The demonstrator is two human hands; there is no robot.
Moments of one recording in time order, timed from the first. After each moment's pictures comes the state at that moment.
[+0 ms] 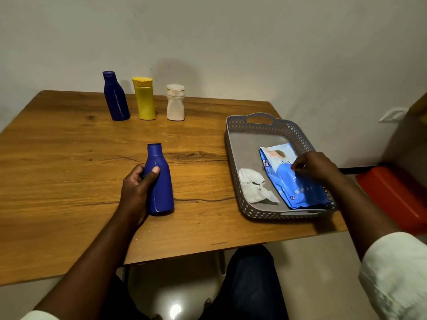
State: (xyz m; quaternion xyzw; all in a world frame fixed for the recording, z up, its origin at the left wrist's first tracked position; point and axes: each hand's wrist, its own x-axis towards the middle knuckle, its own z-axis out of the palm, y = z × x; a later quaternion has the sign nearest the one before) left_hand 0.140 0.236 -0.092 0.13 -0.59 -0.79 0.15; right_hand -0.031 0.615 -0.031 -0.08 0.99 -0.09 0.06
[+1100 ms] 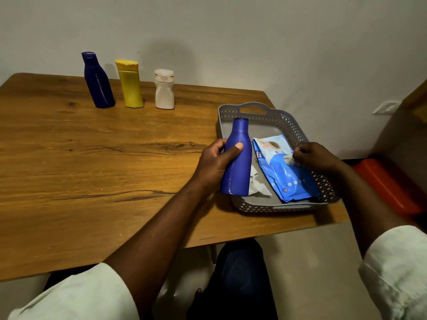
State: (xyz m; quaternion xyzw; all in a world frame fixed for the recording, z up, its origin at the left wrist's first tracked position) left_hand 0.083 0.376 -0.036 0.01 -0.55 -0.84 -0.01; right_hand -0.034 0.628 -0.024 -0.06 0.96 -0.25 0.09
